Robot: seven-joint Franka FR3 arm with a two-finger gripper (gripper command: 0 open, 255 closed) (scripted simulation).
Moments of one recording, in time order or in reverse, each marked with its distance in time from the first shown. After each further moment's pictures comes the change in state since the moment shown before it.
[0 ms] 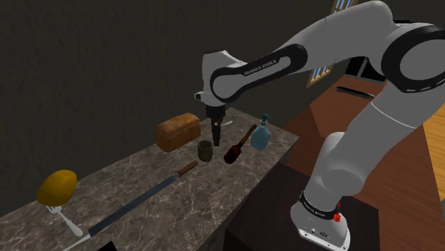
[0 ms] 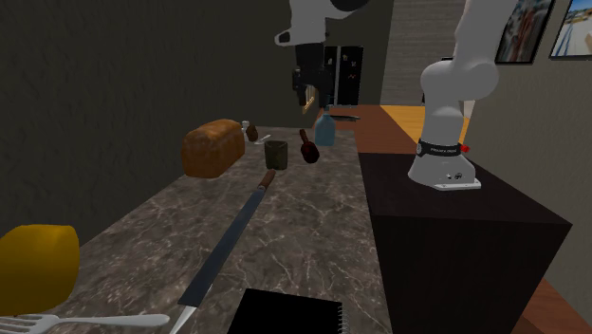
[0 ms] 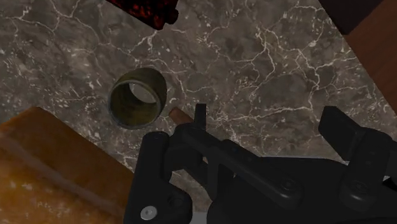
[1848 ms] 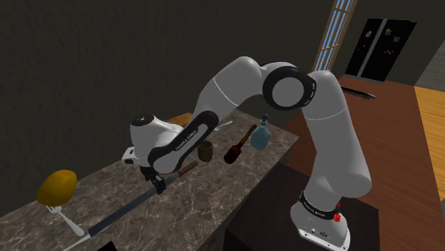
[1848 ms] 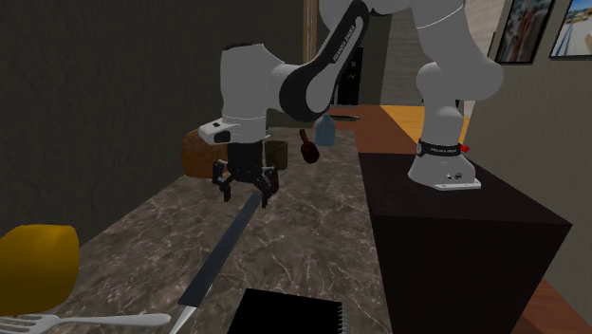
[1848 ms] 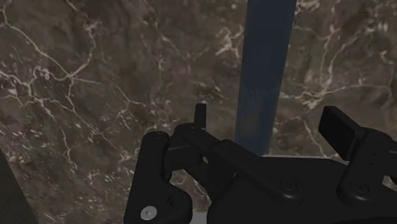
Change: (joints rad) arm 0.212 0.835 0.116 0.535 -0.283 0.417 -0.292
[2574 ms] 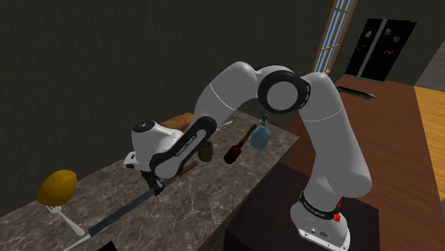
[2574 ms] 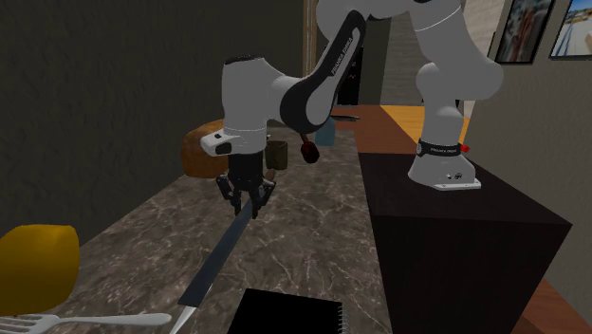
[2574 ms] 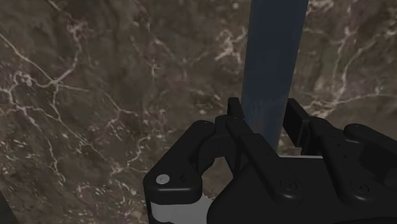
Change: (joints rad) arm 0.008 0.043 -0.010 0.005 -0.013 0.039 0.009
